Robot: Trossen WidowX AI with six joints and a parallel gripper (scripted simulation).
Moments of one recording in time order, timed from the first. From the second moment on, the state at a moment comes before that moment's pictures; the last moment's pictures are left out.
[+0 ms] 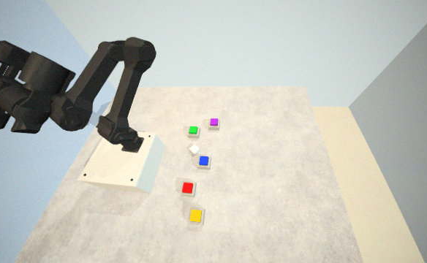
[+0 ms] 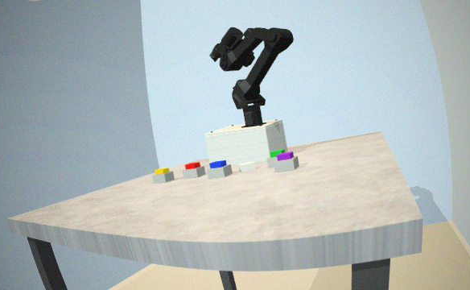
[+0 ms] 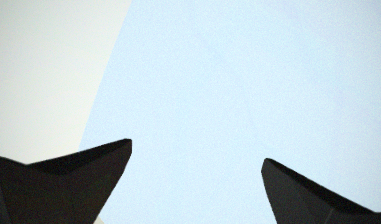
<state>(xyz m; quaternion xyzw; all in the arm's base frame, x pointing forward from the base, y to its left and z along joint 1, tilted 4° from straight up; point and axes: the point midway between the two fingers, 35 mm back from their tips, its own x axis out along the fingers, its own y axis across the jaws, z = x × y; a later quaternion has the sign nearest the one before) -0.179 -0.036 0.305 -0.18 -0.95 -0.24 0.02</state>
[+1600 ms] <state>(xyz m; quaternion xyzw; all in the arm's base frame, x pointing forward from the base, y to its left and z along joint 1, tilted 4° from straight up) 0.240 -0.272 0.085 -0.03 -0.61 0.22 -0.76</state>
